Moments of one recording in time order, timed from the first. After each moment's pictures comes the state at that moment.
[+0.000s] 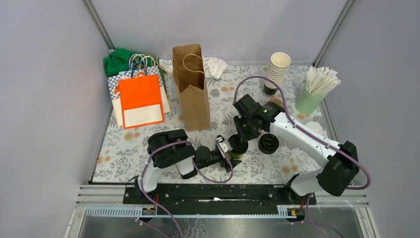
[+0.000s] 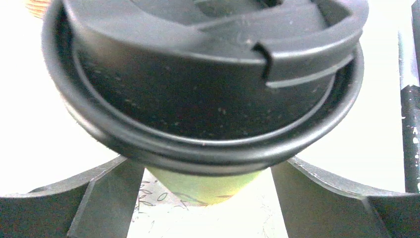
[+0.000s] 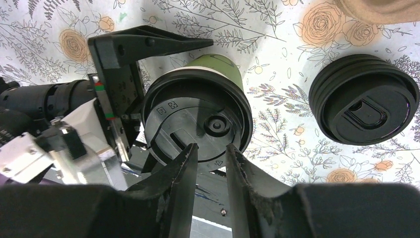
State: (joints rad) left arm -1.08 2.08 0.46 1.50 0.11 -0.05; right arm 0.75 1.41 1.22 -1.01 0.01 0.44
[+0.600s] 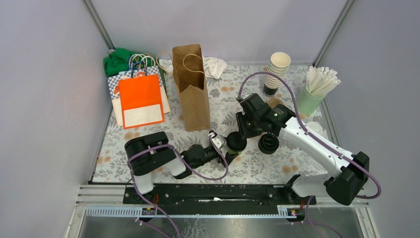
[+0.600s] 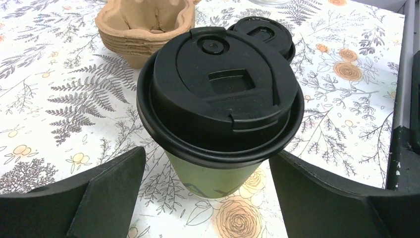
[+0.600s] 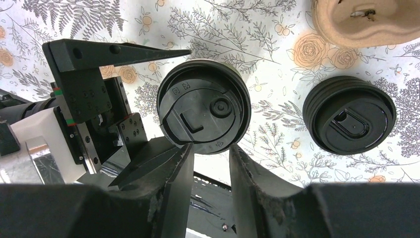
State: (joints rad) left arm -1.08 1.83 0.37 1.40 -0.03 -0.07; right arm 0.75 1.30 1.21 -0.96 0.04 0.44
